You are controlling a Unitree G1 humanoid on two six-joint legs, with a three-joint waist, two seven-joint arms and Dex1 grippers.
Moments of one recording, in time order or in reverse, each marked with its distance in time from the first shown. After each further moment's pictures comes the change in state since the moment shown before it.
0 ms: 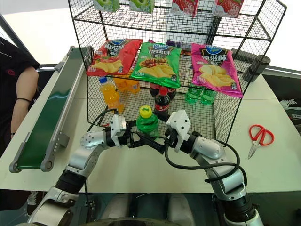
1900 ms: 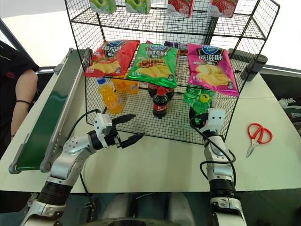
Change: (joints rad) left arm 0.148 0.076 0.120 -0.211 -0.040 0.190 0.153; right arm -0.109 0.216 -0.328 0.726 -0.238 -0.494 -0.498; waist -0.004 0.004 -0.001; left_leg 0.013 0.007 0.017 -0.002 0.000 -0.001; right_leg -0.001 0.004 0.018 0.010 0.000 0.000
